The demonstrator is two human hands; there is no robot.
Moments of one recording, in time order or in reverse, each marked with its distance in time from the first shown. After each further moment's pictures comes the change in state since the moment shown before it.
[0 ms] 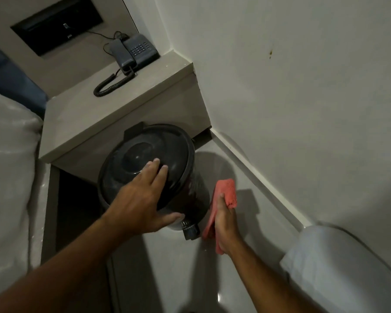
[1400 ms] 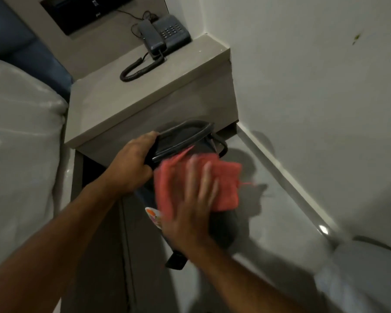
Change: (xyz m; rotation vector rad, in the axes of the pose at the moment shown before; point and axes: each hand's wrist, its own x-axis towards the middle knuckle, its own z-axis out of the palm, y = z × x) left_hand 0.023 -0.087 -0.020 -0.462 0.170 -0.211; right_hand -0.025 0.032 0.116 -1.117 0.166 -1.284
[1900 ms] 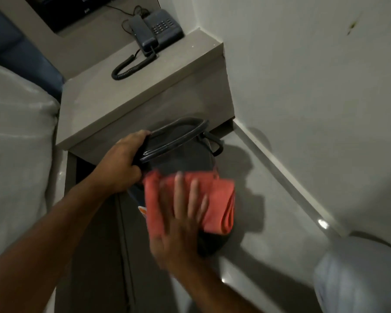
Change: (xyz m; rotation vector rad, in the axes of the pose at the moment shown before) left_hand 0.004 -0.010 -0.004 -0.026 -0.066 -0.033; right_hand -0.027 -0.016 -0.004 0.086 -0.120 0.080
